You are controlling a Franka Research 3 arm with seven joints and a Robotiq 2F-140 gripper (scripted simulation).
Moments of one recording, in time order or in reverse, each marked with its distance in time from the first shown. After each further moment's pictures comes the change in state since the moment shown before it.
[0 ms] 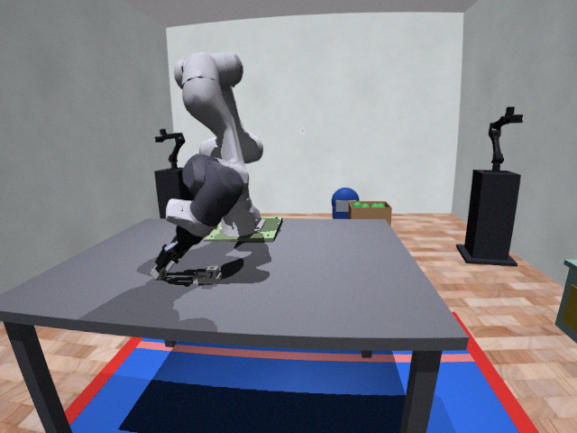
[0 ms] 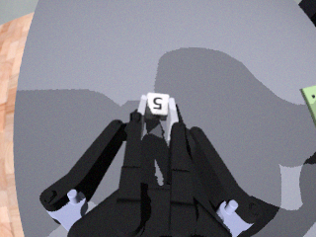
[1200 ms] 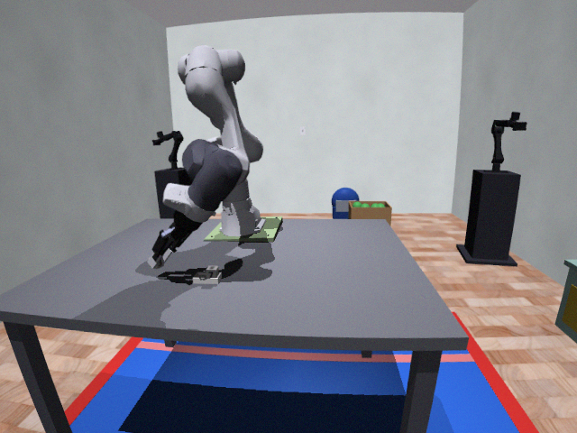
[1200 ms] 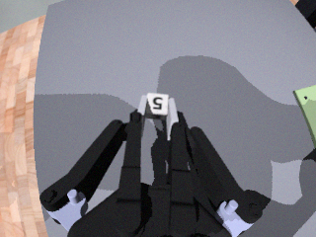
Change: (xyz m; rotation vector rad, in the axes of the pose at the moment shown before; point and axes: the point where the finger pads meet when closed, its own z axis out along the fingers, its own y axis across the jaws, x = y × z) arm 0.025 -0.005 -0.028 0.012 -0.009 0.034
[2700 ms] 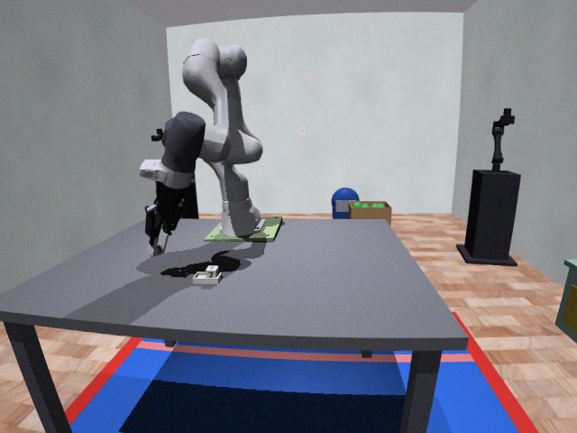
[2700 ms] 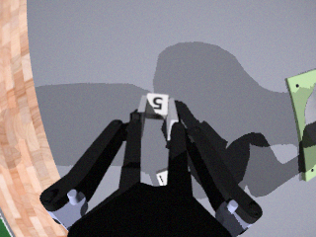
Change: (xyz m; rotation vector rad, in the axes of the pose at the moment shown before) arm 0.036 0.011 -0.015 -0.046 -0.300 0.049
